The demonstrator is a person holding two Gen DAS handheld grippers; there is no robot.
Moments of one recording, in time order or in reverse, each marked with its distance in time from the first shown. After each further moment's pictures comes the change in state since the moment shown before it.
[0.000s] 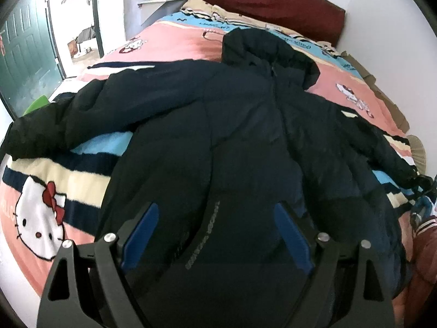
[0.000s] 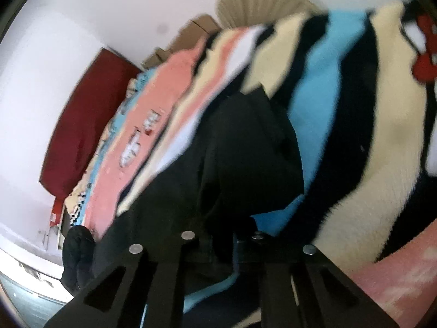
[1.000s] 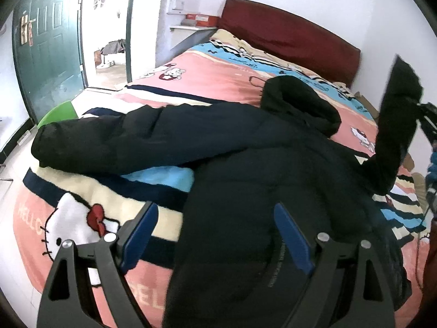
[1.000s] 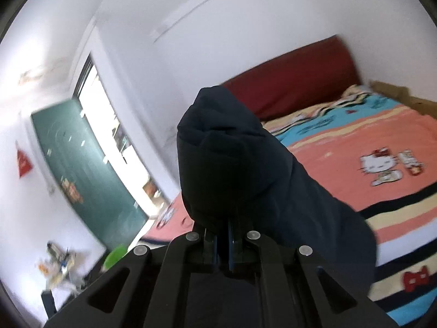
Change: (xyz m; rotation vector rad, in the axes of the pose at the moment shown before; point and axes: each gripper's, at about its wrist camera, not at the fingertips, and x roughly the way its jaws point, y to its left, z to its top) left arm -0.041 0.090 0.013 -0.114 -0.176 0.033; right arm -0.102 0.390 -0.175 -0.735 0.094 0.708
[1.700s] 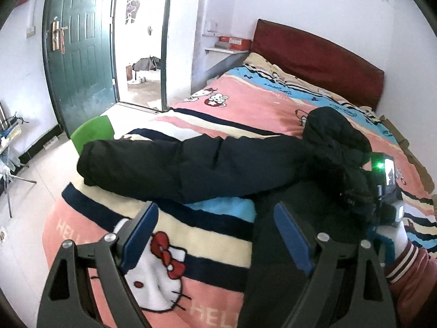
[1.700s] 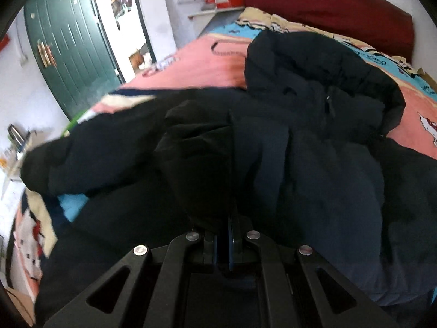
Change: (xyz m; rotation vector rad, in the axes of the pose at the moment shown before) left arm -0.031 0.068 0.019 -0.040 -0.125 0.146; right arm 0.210 0.097 -0.219 -0.326 0.574 -0.182
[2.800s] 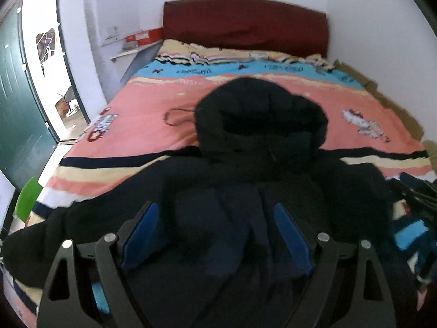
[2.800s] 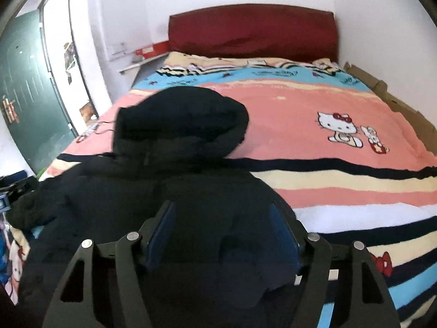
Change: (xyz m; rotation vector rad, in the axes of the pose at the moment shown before) left arm 0.158 -0.273 0.067 0.337 0.100 -0.154; right arm -0.130 -0.219 -0.017 0.203 -0.203 -0.183
